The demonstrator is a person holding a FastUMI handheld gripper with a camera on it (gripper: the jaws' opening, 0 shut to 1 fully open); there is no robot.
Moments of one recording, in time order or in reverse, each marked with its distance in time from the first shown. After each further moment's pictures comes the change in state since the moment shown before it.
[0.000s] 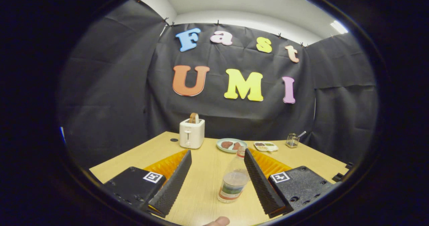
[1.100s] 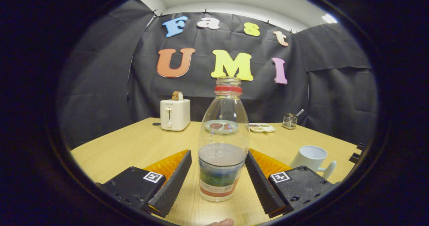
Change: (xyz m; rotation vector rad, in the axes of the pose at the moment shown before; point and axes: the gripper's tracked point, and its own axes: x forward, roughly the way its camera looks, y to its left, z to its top) arm 0.073 -0.037 -0.095 0.065 0.020 -0.074
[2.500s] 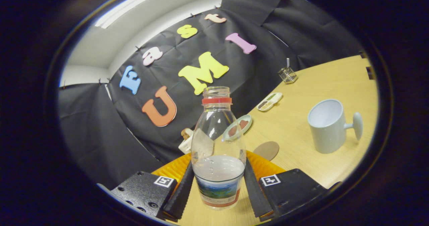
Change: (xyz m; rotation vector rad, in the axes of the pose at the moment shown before) arm -0.012 -0.033 0.044 0.824 0.056 0.124
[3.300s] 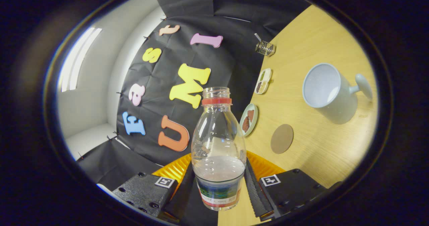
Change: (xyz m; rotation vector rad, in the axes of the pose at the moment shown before) arm 0.007 -0.003 0.044 0.503 0.017 0.095
